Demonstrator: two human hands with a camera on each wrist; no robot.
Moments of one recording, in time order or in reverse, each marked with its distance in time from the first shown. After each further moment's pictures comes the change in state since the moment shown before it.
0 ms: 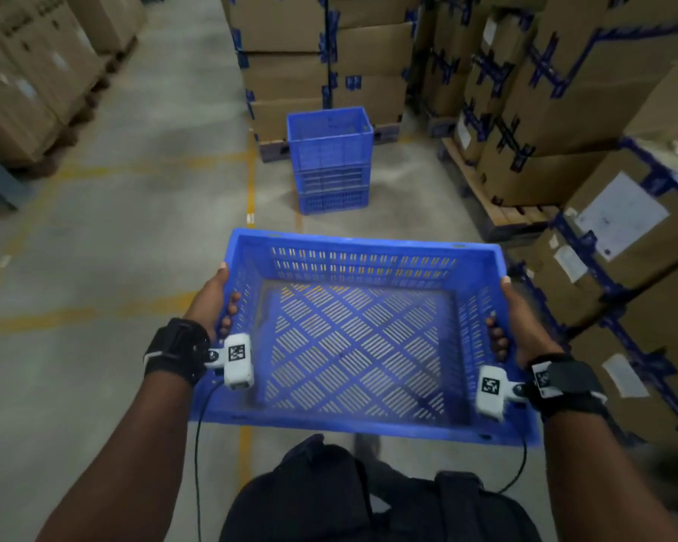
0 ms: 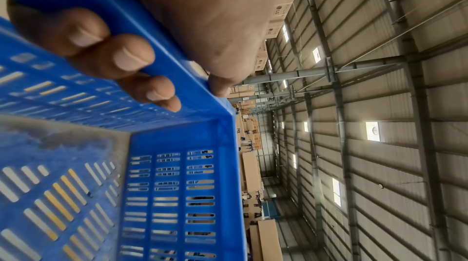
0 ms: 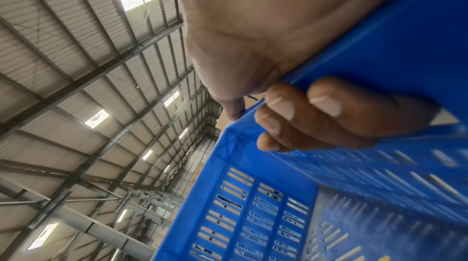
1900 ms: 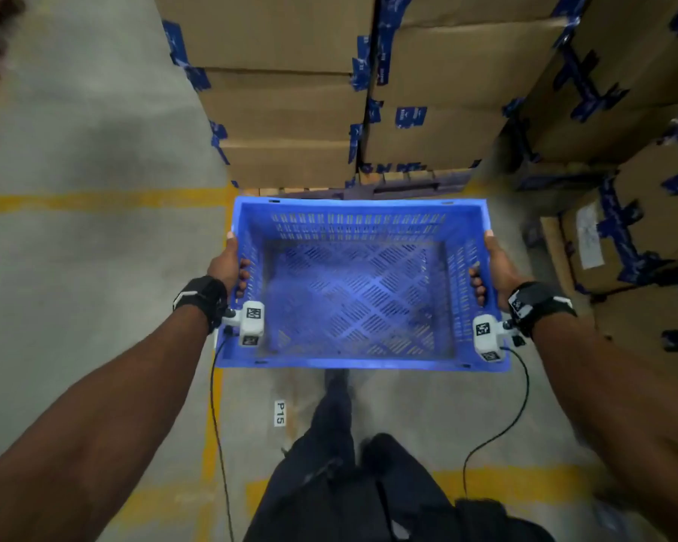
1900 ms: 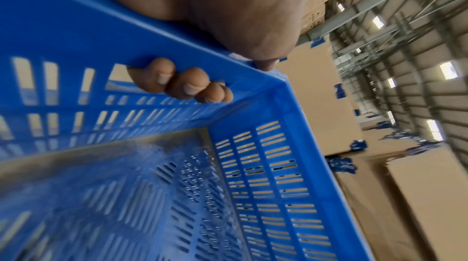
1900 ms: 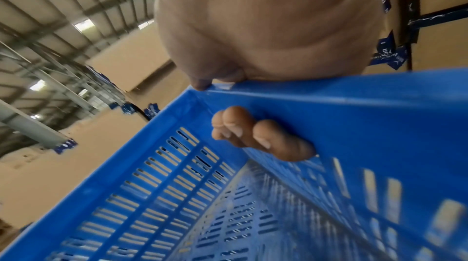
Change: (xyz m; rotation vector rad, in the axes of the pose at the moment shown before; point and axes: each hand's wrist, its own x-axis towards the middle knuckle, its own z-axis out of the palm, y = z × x) left_hand 1.119 0.765 0.245 0.057 0.139 -0.114; right_hand 1.046 -0.936 0.377 -0.187 -0.094 0.096
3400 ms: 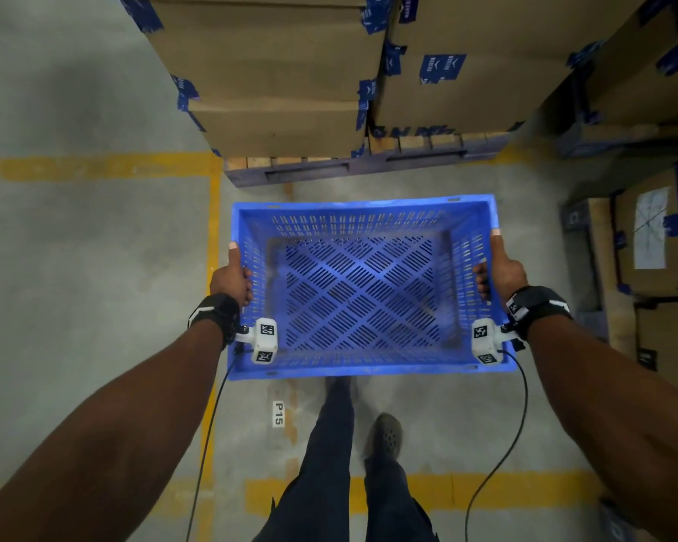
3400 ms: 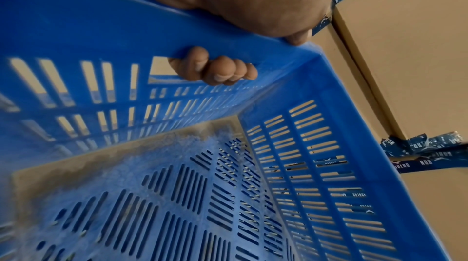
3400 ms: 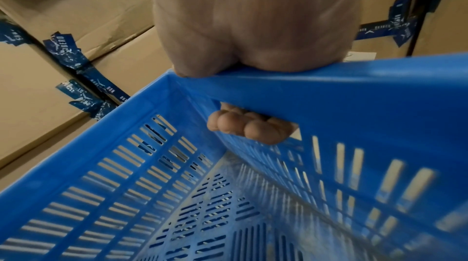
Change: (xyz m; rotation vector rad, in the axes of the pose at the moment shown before) left_hand 0.190 -0.012 0.074 -0.015 0.134 -0.105; right_hand 0.214 -0.033 0.047 -0.015 0.223 0.034
